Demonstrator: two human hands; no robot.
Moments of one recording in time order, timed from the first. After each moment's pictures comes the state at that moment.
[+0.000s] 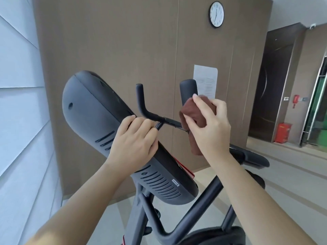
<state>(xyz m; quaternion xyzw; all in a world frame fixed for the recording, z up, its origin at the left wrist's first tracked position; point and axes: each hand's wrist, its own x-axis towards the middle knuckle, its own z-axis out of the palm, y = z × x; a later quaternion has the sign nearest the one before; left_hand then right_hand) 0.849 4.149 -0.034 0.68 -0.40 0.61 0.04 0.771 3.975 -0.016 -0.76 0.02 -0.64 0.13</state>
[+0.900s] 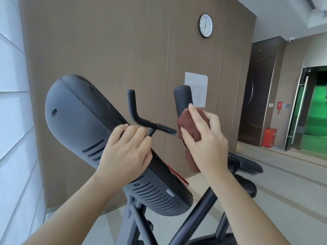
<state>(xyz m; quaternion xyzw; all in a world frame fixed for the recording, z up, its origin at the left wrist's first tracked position) 0.855 4.145 -0.037 0.66 -0.40 0.64 0.02 0.767 3.971 -0.031 -0.78 0.04 -0.62 0.08</state>
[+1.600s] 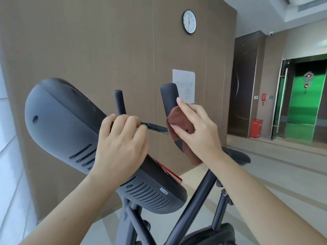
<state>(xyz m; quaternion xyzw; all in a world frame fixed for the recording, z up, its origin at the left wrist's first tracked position) 0.836 4.138 -0.018 0.64 -0.40 0.65 0.09 0.761 3.952 -0.016 -0.80 -0.04 -0.59 0.12</state>
